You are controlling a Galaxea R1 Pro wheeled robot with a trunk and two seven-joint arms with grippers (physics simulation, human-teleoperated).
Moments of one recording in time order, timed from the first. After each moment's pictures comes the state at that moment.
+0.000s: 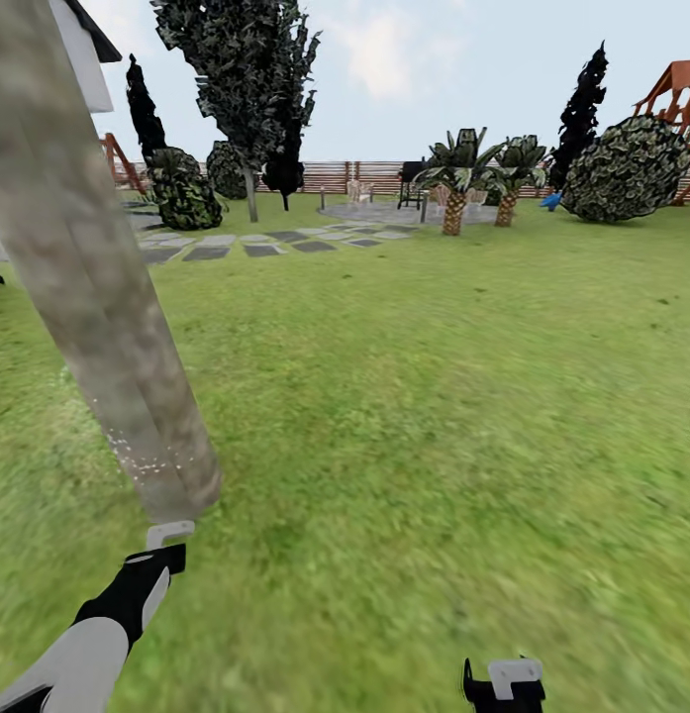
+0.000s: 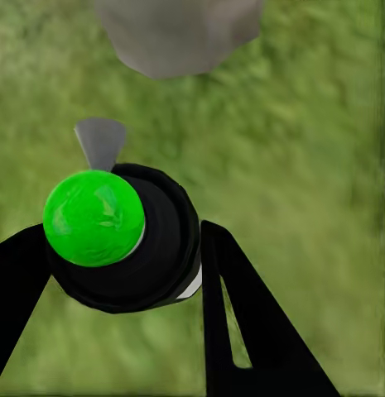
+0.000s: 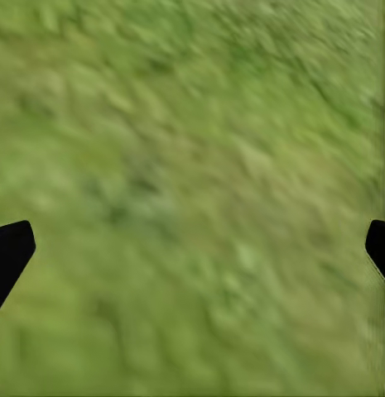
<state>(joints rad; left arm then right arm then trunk) -0.69 0.08 0.46 -0.40 -0.30 0.19 0.12 -0.39 0.03 -0.41 -0.10 0.68 -0.57 -0.39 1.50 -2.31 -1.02</state>
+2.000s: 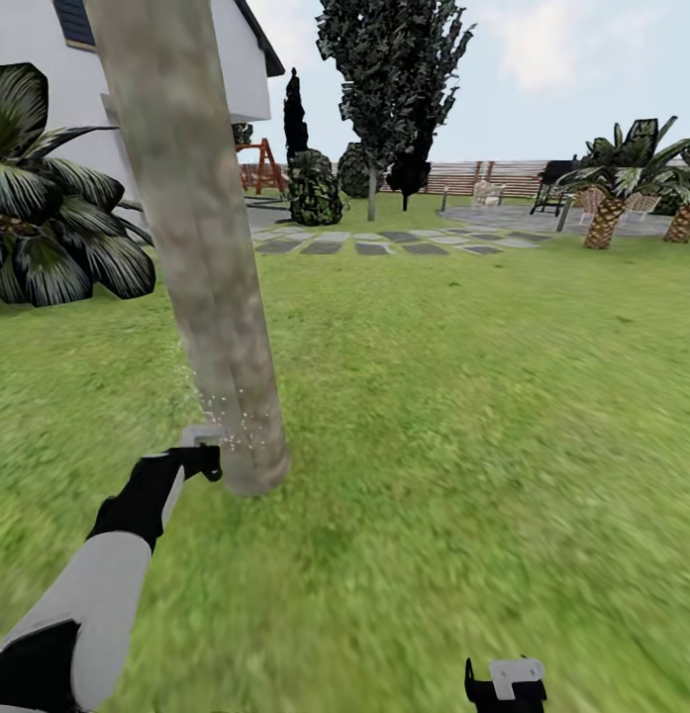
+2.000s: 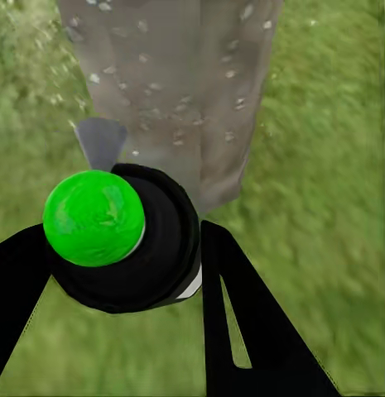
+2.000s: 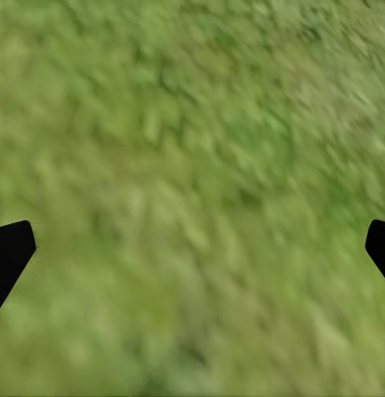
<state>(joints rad) -0.88 0.04 0.32 -0.69 -0.31 0.43 -0.19 -0.39 0.02 -0.41 -0.10 0.68 -0.57 -0.39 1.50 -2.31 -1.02</state>
